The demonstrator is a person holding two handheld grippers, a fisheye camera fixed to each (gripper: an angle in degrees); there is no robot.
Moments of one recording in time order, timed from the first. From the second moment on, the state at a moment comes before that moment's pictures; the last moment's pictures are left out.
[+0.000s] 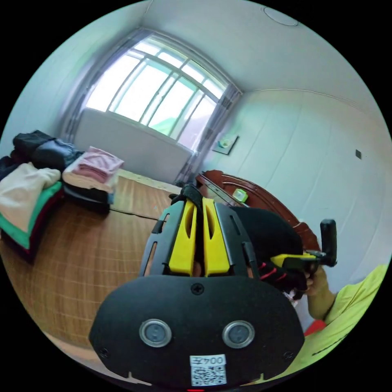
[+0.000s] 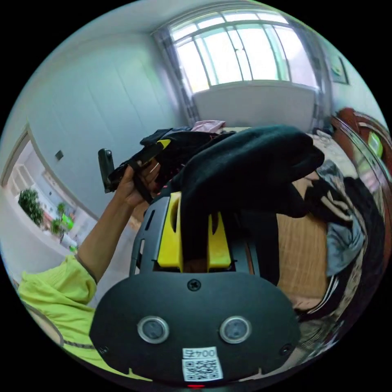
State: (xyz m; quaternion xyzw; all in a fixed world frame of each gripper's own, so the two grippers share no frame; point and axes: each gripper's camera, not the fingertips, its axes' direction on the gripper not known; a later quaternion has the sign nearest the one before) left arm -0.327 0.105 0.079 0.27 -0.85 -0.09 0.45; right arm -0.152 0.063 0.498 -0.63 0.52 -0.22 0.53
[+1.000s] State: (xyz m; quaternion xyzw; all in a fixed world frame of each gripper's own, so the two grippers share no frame) left arm -0.282 0.283 -0.063 0.30 -0.81 -0.25 0.44; right arm -0.175 0.029 0.183 -0.59 0.52 -0.06 0.61
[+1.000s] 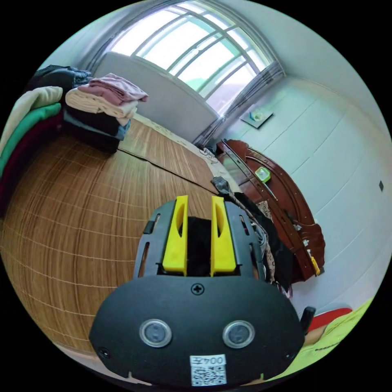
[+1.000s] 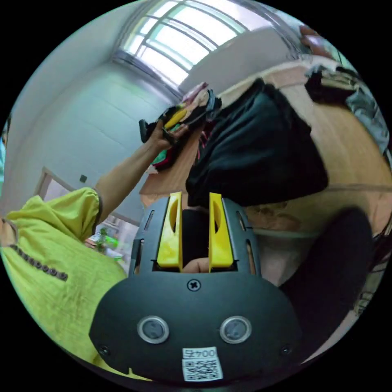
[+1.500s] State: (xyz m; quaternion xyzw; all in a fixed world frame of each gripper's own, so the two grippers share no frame) left arm -0.286 0.238 0.063 0.20 -0.77 -0.33 0.50; right arm 0.013 -0.098 0.230 -0.54 0.64 -0.02 0.54
